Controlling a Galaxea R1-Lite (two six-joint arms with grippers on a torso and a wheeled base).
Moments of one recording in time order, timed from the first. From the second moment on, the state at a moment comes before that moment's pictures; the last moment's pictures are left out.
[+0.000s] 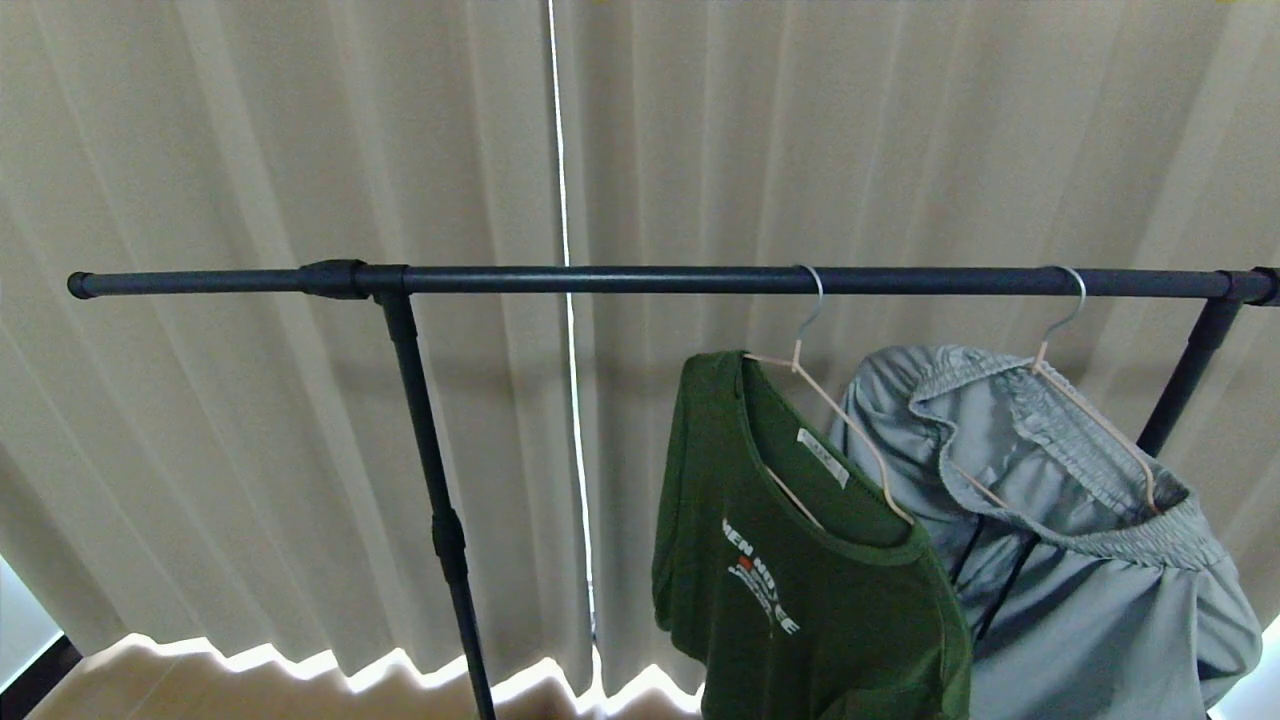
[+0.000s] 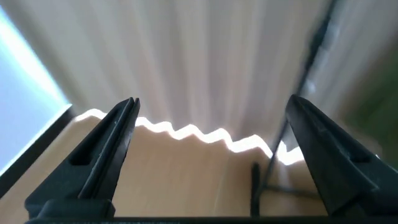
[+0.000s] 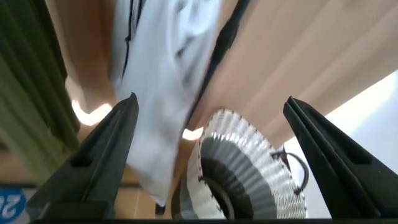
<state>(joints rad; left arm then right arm) 0.04 0.12 -0.07 0.11 0.29 0.06 -0.12 0.22 -0.13 0.20 -0.04 -0.26</state>
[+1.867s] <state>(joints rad) 0.00 0.00 0.00 -0.03 -0.03 0.06 0.00 0.00 -0.01 0.02 0.03 -0.03</state>
